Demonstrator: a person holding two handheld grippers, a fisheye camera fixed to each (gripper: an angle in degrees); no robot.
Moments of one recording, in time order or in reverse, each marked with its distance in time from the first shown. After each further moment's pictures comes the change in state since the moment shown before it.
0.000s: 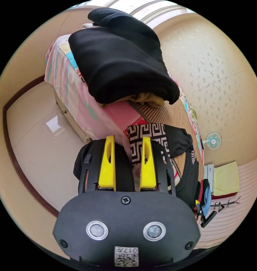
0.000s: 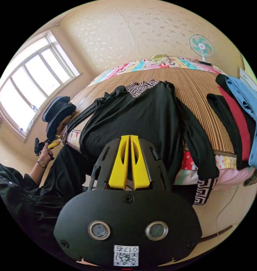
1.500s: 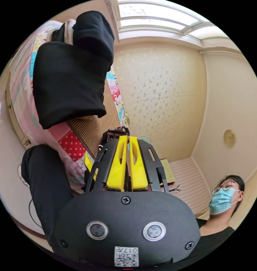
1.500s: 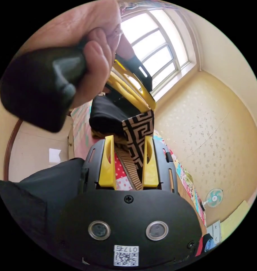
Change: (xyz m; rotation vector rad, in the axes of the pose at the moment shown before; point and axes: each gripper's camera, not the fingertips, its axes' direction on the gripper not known) left arm -0.027 -0.054 -0.265 -0.012 0.713 -0.018; right arm -0.495 0.200 0.148 0.512 0.294 -1.064
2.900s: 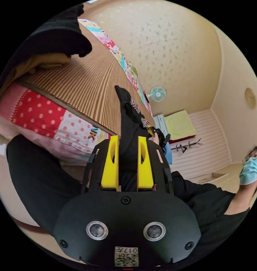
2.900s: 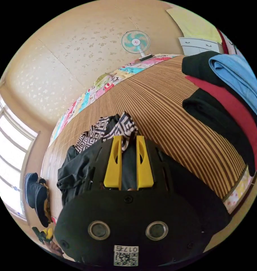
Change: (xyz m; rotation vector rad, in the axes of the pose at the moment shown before) left arm -0.070 0.118 0.270 -0.573 -0.206 0.238; right arm 0.616 0.484 0.033 -0.529 0.291 1.529
